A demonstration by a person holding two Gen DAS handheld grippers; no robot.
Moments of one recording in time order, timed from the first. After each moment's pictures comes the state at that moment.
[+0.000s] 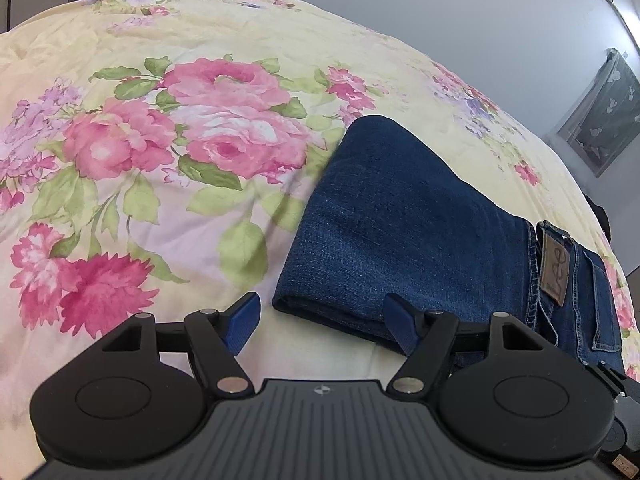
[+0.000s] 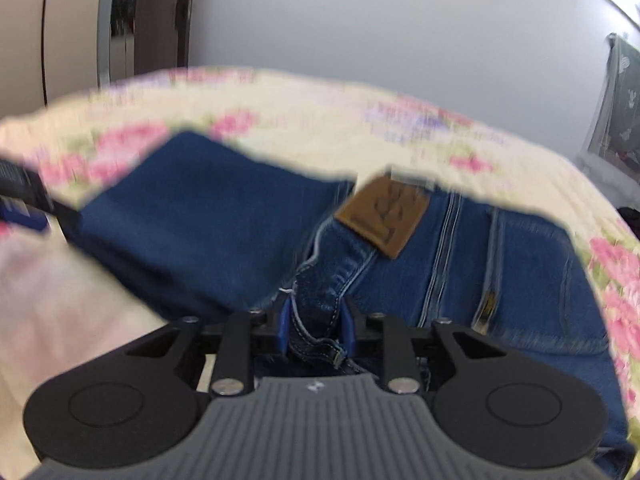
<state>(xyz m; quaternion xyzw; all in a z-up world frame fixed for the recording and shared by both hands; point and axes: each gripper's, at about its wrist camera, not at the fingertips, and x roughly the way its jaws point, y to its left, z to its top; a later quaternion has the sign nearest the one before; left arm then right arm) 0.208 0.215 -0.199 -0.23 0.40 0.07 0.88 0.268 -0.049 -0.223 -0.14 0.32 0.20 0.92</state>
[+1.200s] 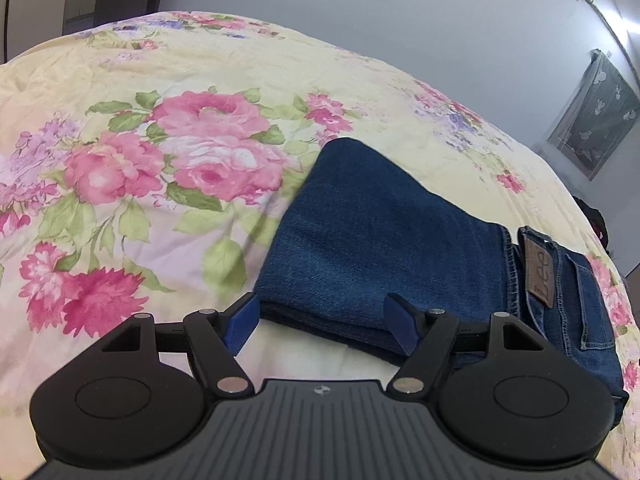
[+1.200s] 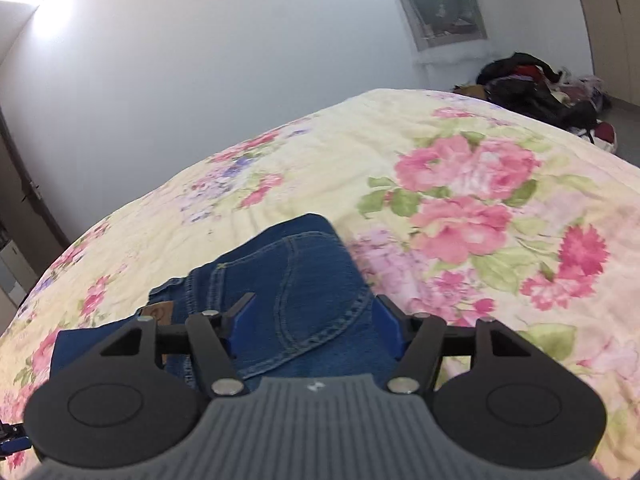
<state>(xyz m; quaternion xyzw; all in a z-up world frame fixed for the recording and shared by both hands) 0.196 0.190 -0.177 -0.20 0.36 0.06 0.91 0.279 -0.290 -0.164 0.22 0.30 0.01 0.93</state>
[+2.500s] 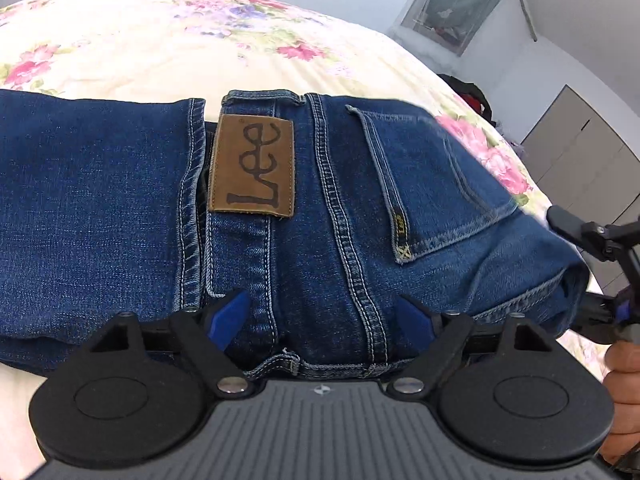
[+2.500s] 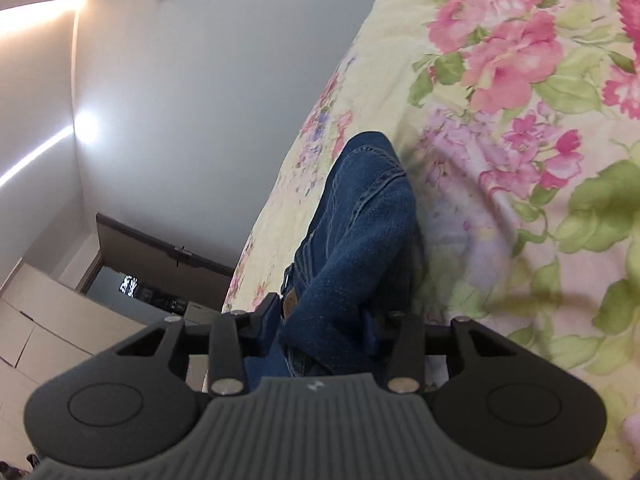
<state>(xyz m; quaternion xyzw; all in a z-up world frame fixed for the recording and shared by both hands) 0.279 -0.021 -0.213 -0.11 0.43 -0.17 0.88 0.298 -0.323 -0.225 0.48 0.33 0.19 0.79</state>
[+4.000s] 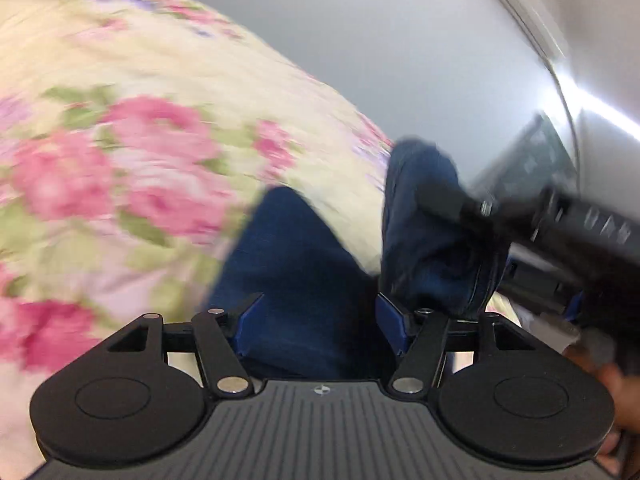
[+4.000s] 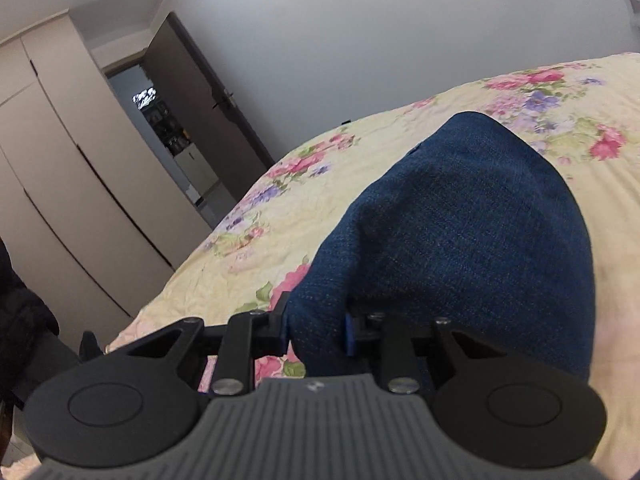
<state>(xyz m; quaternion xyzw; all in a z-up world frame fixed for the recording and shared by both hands) 0.194 0.259 -0.167 -0.35 0.31 -0.02 0.88 0.323 0.082 -0.079 0.15 0.35 0.34 0.86</state>
